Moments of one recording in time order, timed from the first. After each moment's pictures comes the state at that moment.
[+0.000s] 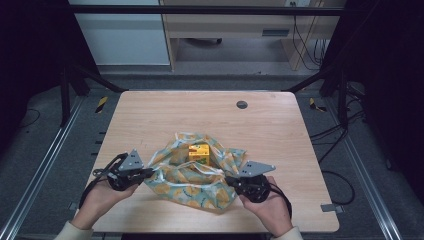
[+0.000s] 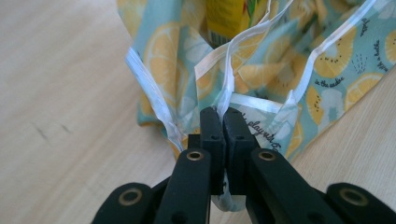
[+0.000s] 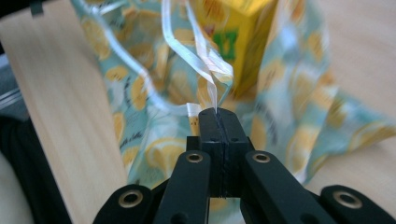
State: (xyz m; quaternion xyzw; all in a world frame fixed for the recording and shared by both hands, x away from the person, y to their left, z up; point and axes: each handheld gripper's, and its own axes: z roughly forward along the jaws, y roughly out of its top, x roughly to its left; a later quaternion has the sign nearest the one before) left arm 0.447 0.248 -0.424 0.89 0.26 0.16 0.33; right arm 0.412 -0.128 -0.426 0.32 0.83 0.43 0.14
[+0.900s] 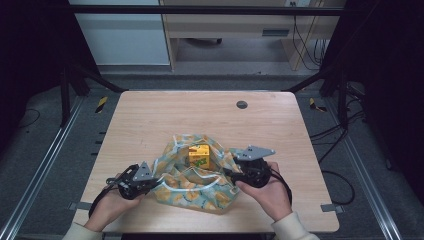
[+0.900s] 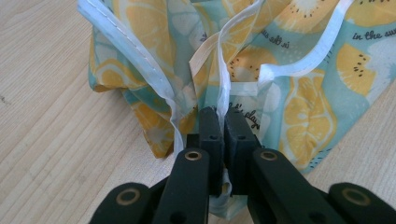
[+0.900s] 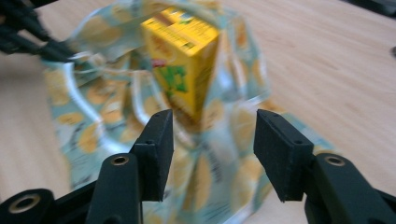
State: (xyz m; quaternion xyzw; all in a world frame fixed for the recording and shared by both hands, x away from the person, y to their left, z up) left arm 0.447 0.239 -0.469 0.91 0.25 0.15 0.28; right arm 0.444 -0.129 -0.406 0.35 0.82 0.41 0.17
